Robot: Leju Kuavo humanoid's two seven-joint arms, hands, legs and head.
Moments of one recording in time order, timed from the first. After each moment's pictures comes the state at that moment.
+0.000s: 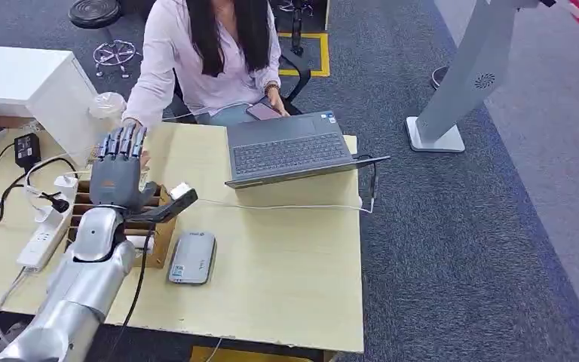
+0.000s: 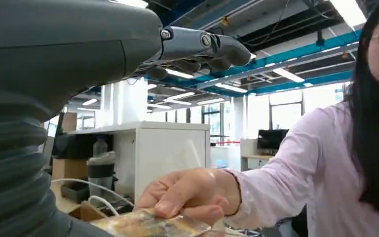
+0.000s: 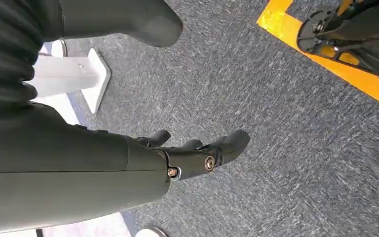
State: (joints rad) left arm -0.72 -0.06 -0.22 -0.63 -1.52 0.60 0.00; right arm -0.13 -0.10 1.56 -0.11 -1.06 -0.16 0.02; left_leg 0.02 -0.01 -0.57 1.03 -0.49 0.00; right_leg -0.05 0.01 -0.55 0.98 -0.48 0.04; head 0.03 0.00
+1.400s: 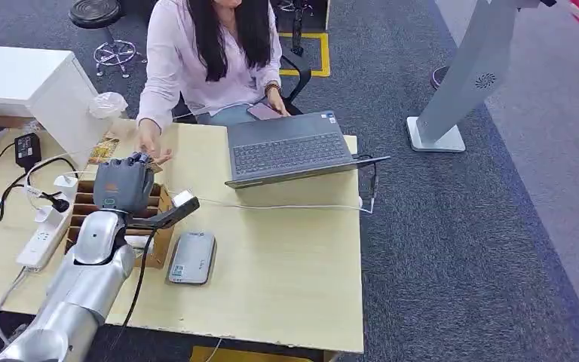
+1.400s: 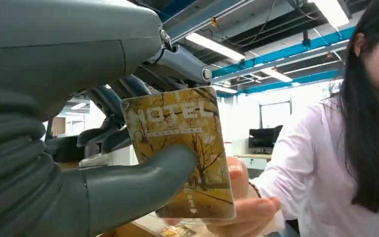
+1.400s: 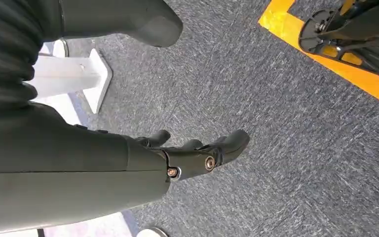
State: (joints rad) left arm -0.72 -0.06 -0.23 -0.61 -1.50 0.62 -0.04; right arm -0.13 -0.09 1.56 -0.11 -1.06 -0.16 0.02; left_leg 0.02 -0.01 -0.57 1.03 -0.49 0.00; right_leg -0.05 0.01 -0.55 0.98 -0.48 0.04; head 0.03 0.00
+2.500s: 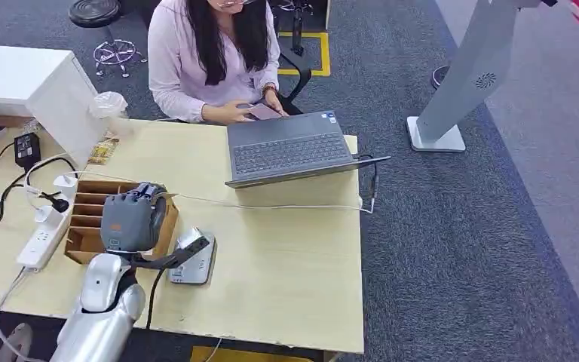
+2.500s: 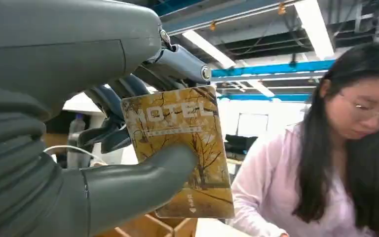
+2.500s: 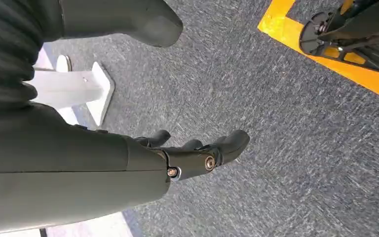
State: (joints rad) left arm -0.40 -0.06 -0.28 -0.99 -1.32 0.65 -0.20; right arm -0.12 -0.09 1.56 -0.11 -1.12 -0.17 0.02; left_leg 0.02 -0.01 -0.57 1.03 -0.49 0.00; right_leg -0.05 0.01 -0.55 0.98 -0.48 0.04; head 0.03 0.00
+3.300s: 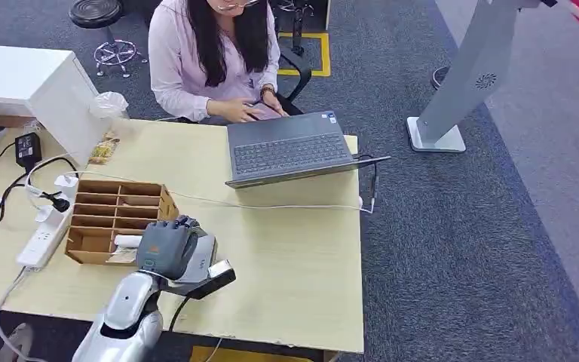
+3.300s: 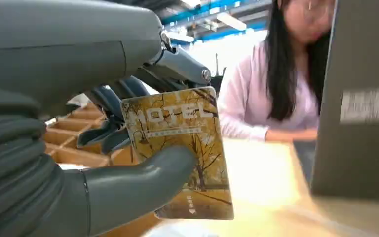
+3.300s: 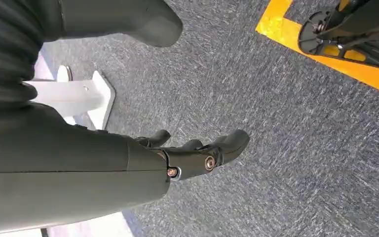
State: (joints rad) left arm -0.31 -0.06 -0.41 -1.05 -1.38 0.35 -0.08; right arm -0.12 -0.09 1.56 -0.11 -1.17 -0.18 0.02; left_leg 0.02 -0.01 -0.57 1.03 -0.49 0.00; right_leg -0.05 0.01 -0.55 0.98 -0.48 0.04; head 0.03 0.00
